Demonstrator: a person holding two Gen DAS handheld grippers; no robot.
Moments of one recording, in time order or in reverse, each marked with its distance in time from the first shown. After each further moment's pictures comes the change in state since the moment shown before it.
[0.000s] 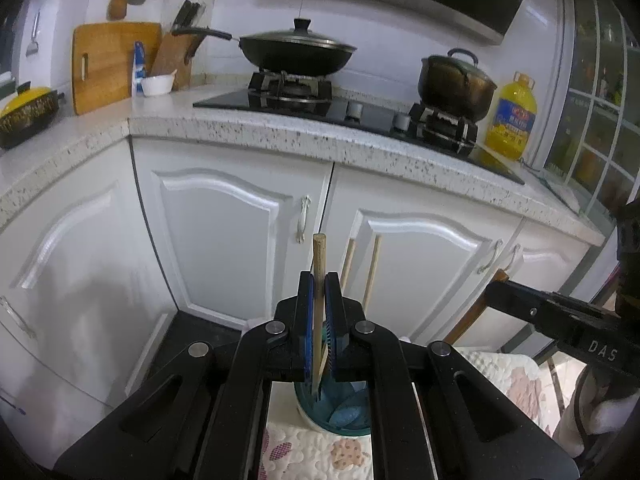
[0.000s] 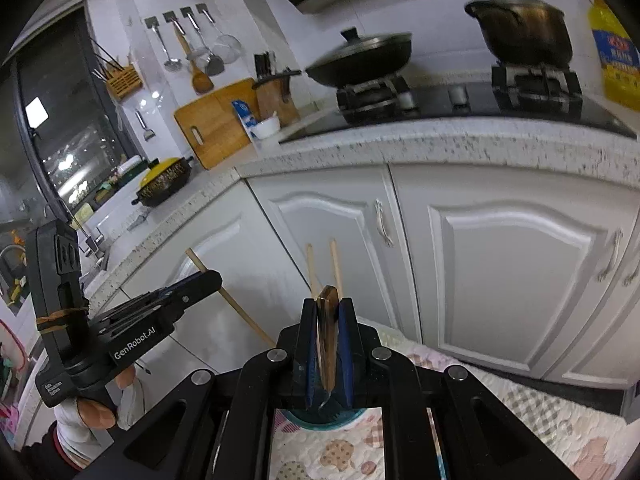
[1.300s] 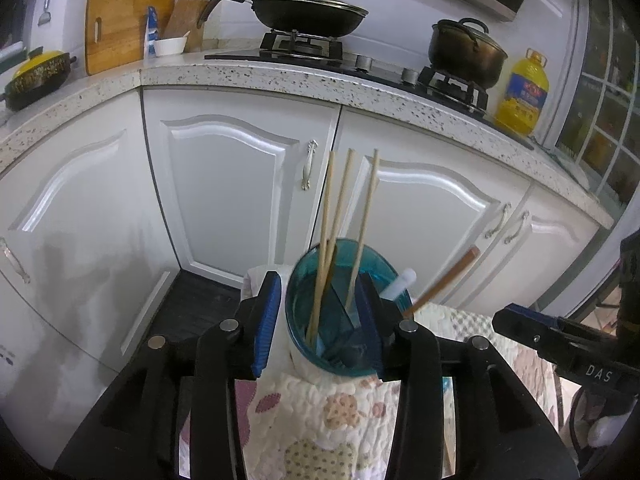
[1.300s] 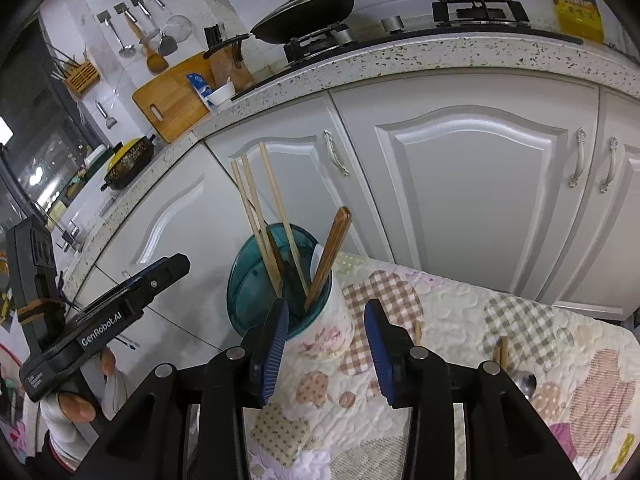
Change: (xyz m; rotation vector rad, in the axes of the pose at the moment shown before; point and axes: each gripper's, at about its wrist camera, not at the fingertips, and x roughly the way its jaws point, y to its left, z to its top) left arm 0.000 -0.013 -0.060 -0.033 0.083 0.037; right arm -0.013 -0.034 -0.073 0.115 0.110 -0.084
